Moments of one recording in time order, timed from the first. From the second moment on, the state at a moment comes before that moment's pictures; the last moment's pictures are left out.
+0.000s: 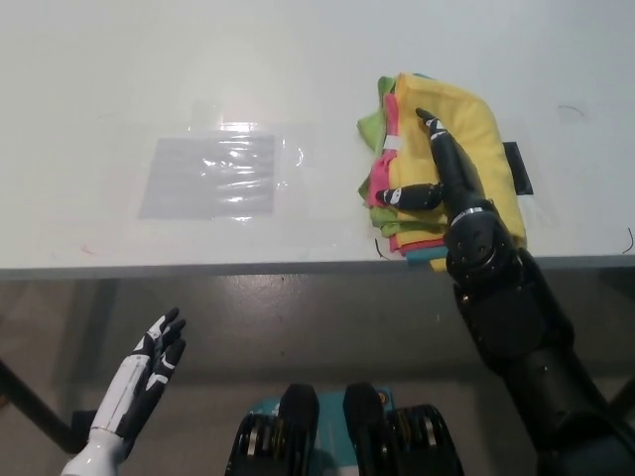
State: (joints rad) left_arm 0.00 0.22 -0.02 0.03 0.07 -0.08 -0.07; right_arm -0.84 -0.01 0.07 0.78 -0.46 0.18 -0.13
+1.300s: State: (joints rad) left_arm -0.06 0.22 -0.02 0.04 0.07 -0.09 -0.08; right_arm -0.89 -0.02 -0.05 0.99 -0.30 -0.08 -0.42
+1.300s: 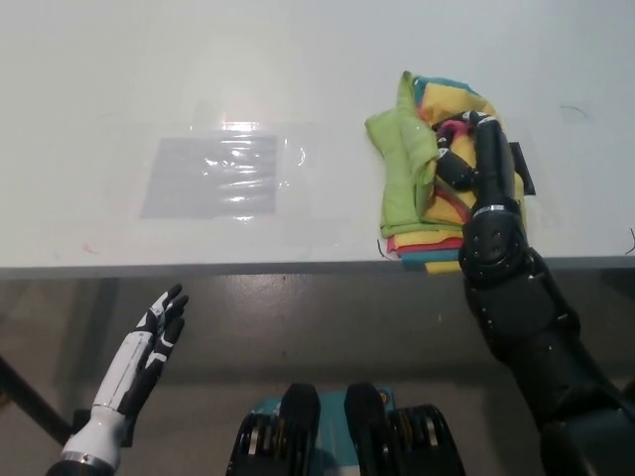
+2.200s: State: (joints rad) left_arm -0.05 0.23 0.00 0.06 0.07 -0.09 -0.08; right_arm -0.78 -0.15 -0.57 0.95 0.18 -0.21 -0.24
